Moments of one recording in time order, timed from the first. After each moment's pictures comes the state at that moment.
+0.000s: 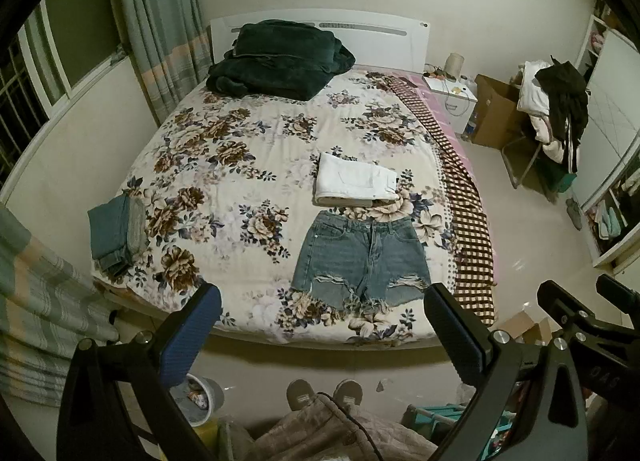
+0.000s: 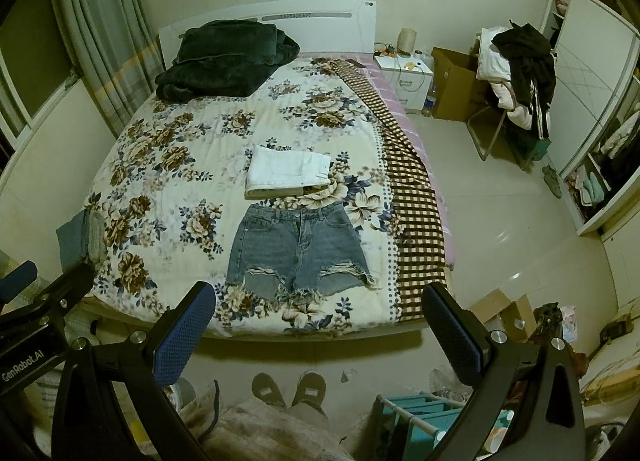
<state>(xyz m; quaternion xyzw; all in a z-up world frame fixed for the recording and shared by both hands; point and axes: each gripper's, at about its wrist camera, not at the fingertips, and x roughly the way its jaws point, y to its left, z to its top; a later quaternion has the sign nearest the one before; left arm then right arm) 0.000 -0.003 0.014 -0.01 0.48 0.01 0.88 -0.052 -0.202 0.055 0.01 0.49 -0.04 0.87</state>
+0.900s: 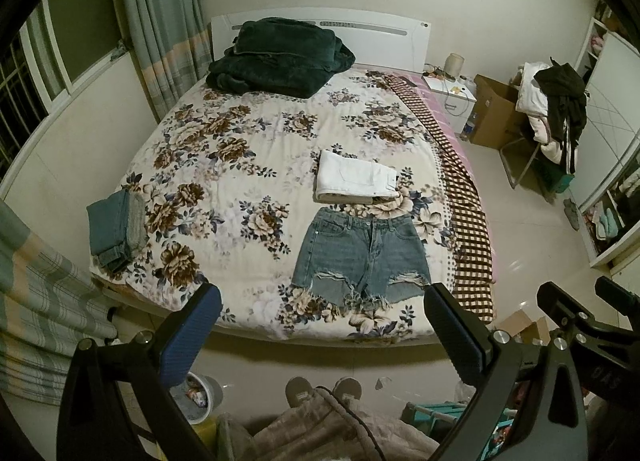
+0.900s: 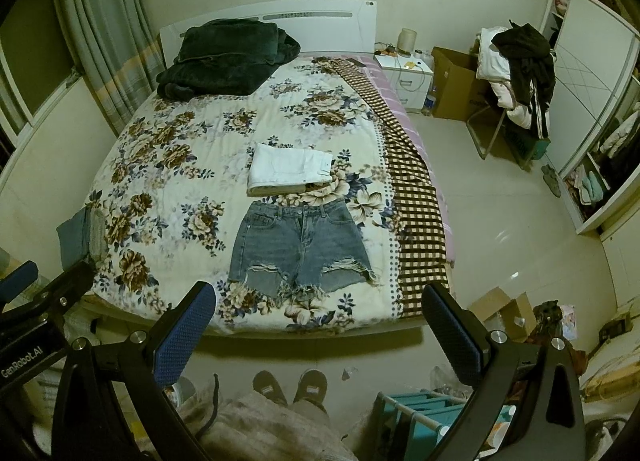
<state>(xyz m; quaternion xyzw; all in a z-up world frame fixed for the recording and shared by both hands) -0.001 -0.005 0.016 -0.02 0.48 0.00 0.88 -0.058 -0.196 0.065 0.01 0.49 -0.04 0.87</state>
